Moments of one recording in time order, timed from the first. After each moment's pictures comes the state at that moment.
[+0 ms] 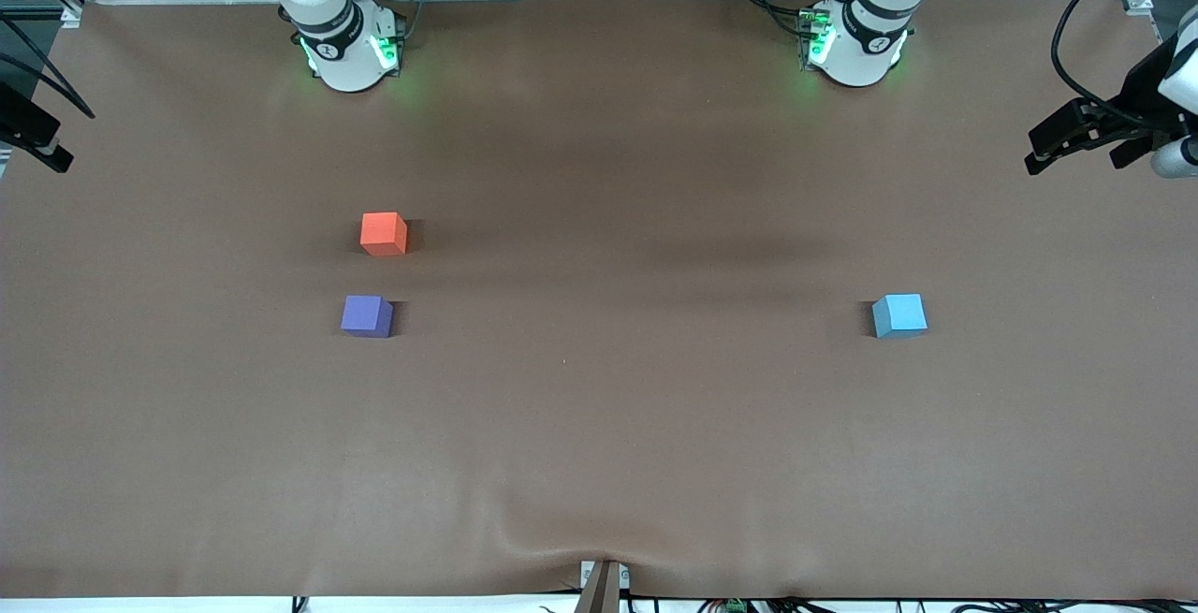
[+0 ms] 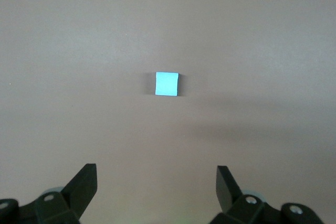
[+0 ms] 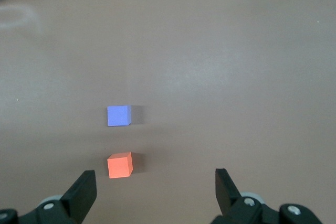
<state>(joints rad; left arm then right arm) 0.03 -0.09 -0.07 -1.64 -0.01 1.57 -0.11 -0.02 -0.06 -0.06 -1.48 0.00 1.53 -0.01</state>
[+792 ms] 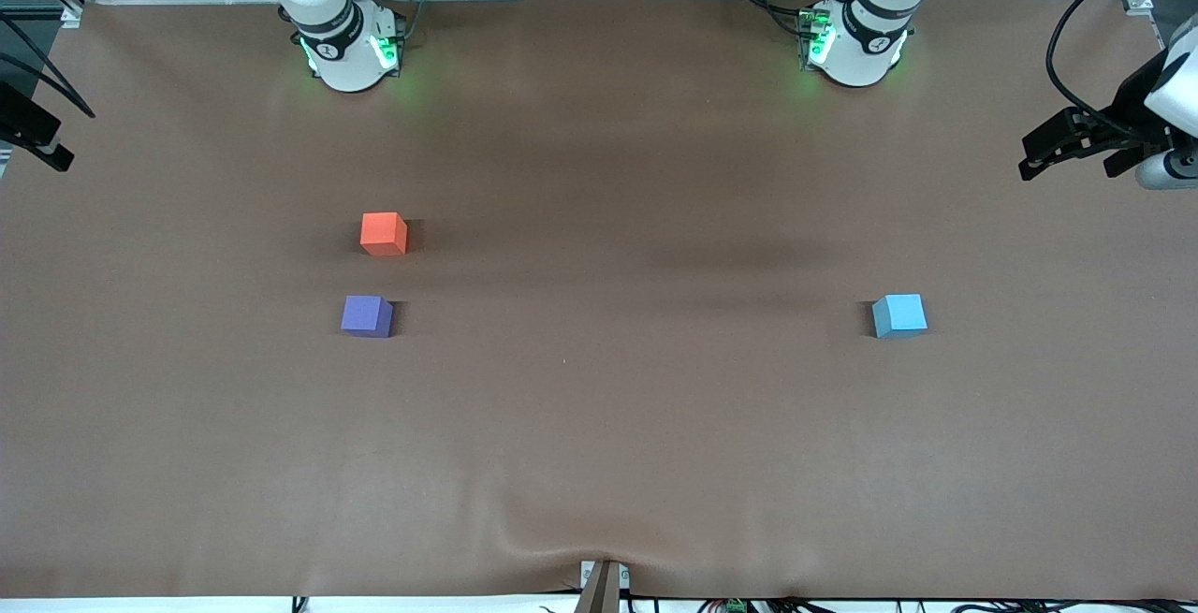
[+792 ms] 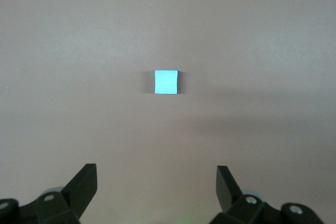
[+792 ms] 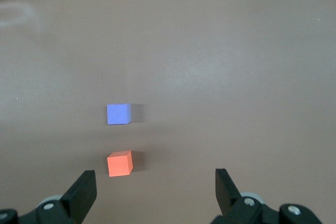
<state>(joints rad) 0.03 -0.07 -0.07 -1.64 -0.01 1.57 -0.08 -0.02 -0.06 -0.06 -1.48 0.00 1.53 -0.01</state>
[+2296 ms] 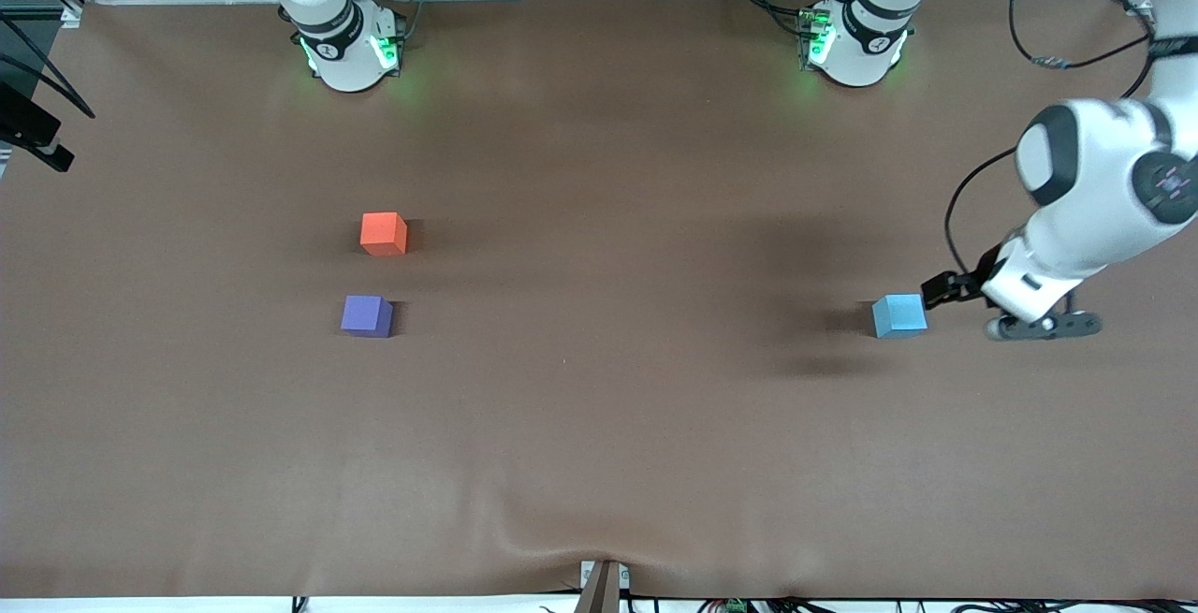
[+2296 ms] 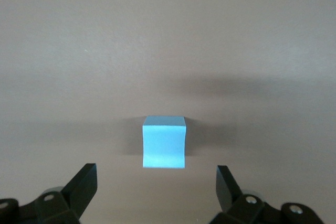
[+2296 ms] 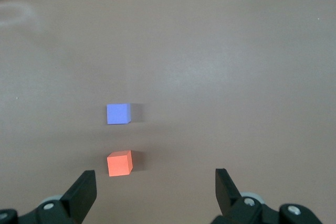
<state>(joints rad) 0.05 0.26 -0.07 -1.99 -0.01 2.25 -0.05 -0.02 -0.05 -0.06 -1.47 0.00 1.53 -0.01</state>
